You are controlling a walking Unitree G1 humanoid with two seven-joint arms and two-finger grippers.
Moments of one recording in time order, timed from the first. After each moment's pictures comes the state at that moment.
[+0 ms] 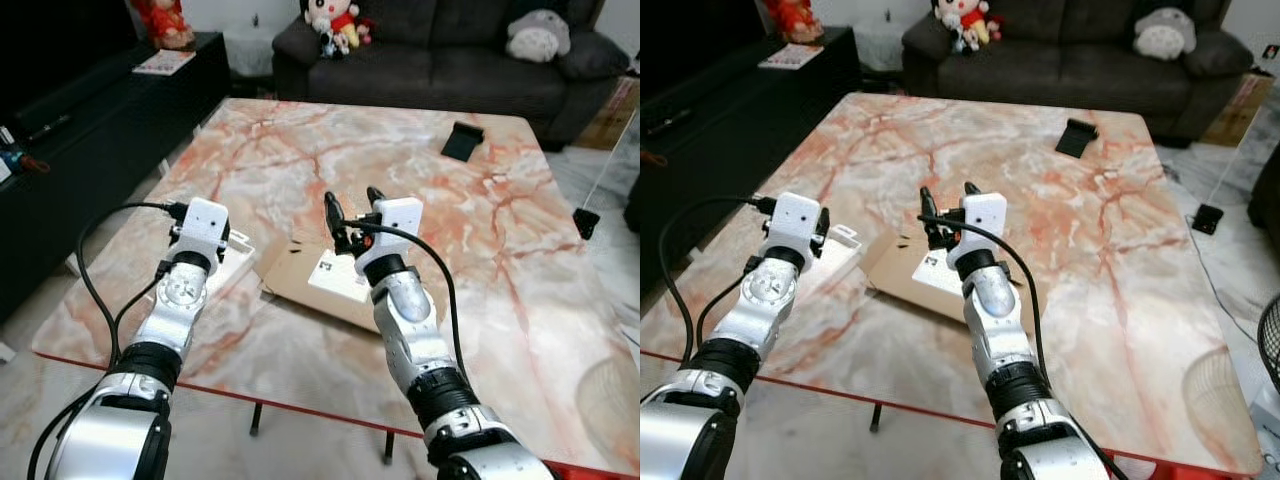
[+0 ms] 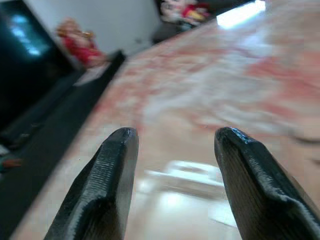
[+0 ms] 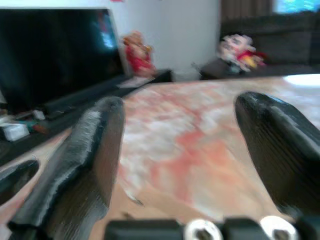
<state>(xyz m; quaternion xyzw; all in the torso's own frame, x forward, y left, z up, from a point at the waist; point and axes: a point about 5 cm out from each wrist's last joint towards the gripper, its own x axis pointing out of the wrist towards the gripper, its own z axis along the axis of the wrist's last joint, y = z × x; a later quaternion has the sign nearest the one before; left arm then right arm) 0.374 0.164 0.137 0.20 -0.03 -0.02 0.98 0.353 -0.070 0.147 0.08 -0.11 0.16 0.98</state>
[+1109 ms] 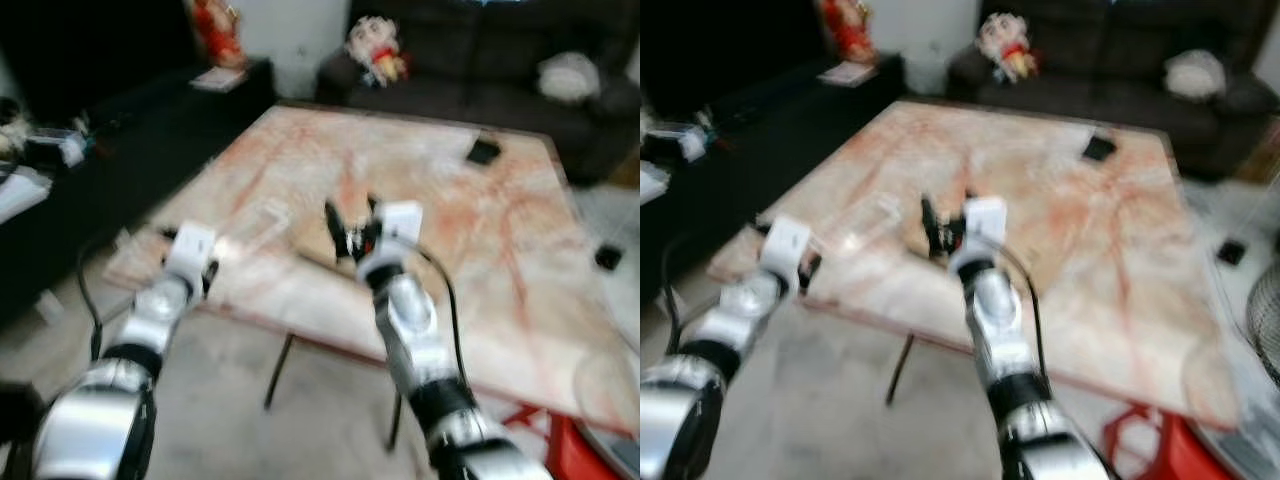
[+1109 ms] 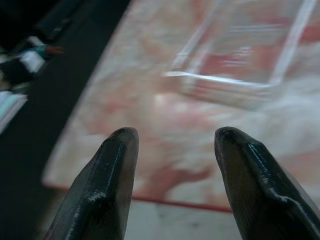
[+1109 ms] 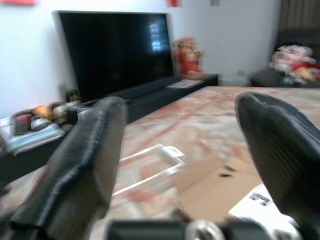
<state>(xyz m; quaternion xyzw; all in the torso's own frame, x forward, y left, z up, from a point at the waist) 0.371 0.220 0.110 0.22 0.13 -0.02 0.97 0.349 -0.063 0.143 0.08 -0.11 0.18 0.98</state>
